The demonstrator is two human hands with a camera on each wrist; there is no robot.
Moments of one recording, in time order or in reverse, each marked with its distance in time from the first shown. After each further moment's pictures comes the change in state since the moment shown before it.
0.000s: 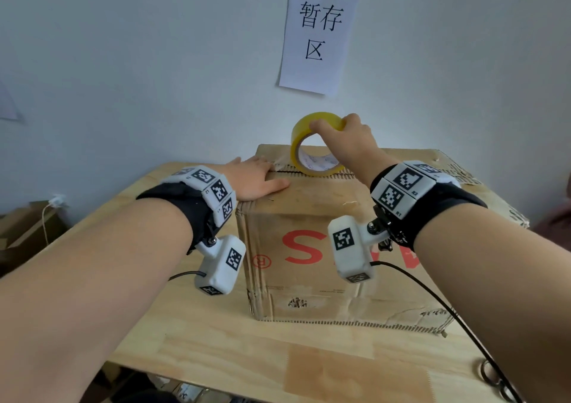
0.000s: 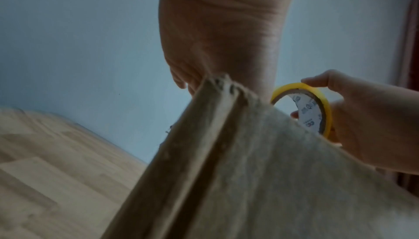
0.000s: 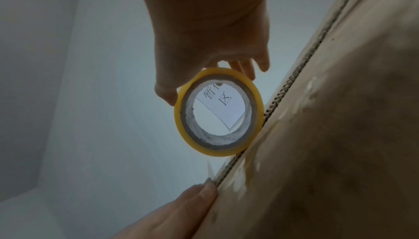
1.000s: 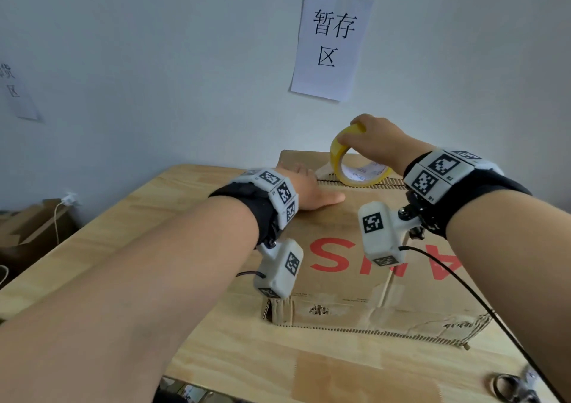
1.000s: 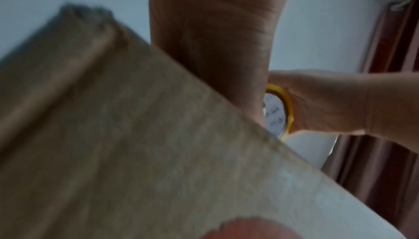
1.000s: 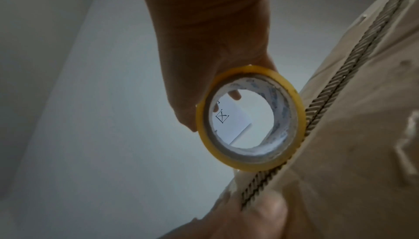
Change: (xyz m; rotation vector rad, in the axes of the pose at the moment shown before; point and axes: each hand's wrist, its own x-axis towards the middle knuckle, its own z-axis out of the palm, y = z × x) left_hand 0.008 0.065 -0.004 0.120 -0.103 -0.072; right_hand 0.019 0.000 -0.029 -0.401 -0.079 -0.128
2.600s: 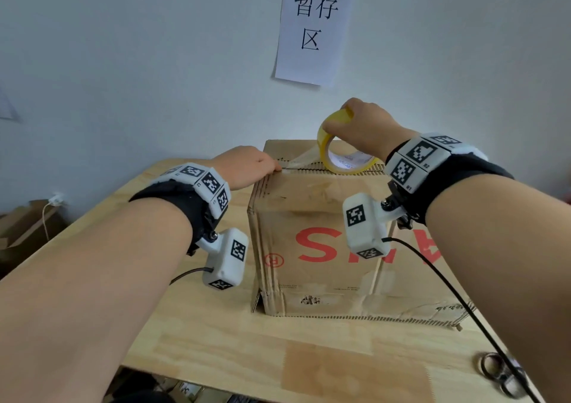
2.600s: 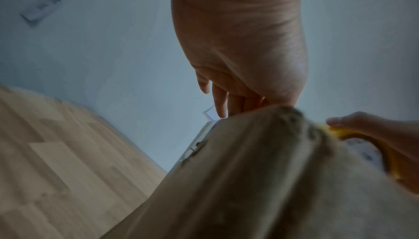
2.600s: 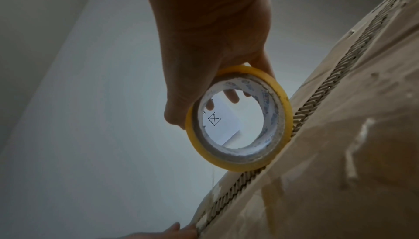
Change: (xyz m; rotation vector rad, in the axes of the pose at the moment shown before) left_hand -0.006 -0.056 0.002 -0.437 0.190 0.176; right_hand 0.005 0.017 0.003 -0.058 0.060 0.002
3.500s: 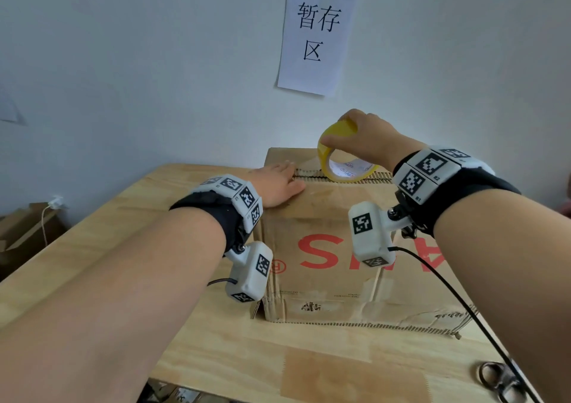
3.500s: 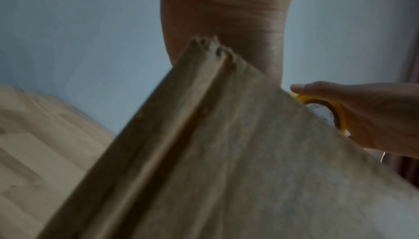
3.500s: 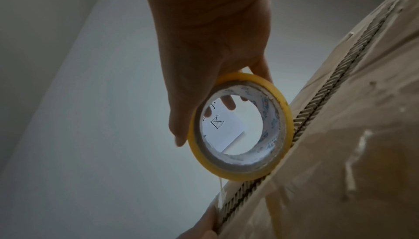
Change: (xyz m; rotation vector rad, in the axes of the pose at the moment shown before) left_hand 0.009 0.027 0.024 0.213 -0.107 -0.072; right_hand -0.010 -0.001 -0.010 0.034 -0.050 -0.023
